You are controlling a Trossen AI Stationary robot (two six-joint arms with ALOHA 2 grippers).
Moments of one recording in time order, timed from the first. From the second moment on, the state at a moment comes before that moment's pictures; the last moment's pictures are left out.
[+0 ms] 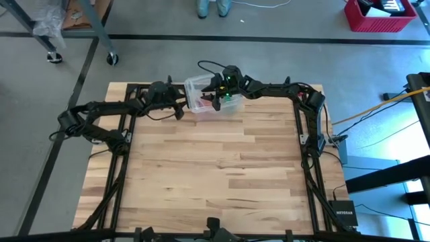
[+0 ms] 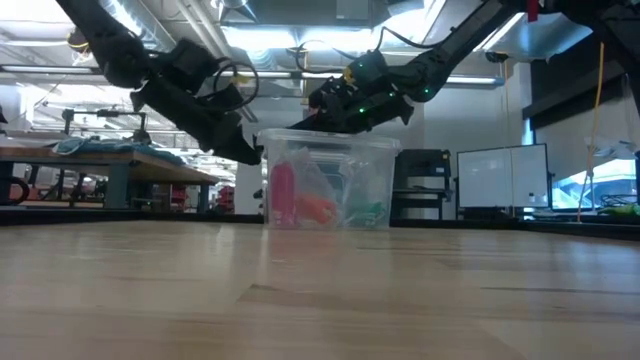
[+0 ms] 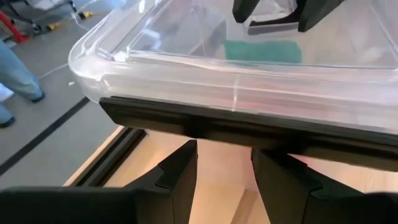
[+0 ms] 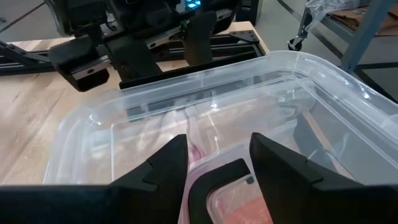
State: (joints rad) left arm 0.67 1.34 0.55 0.34 0.11 0.17; right arm -0.53 2.03 1.35 0.19 -0.47 -0.19
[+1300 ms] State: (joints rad) left arm 0.63 1.26 0.75 0.14 0.11 0.10; right arm -0.49 2.03 1.35 0.19 -0.40 -0.26
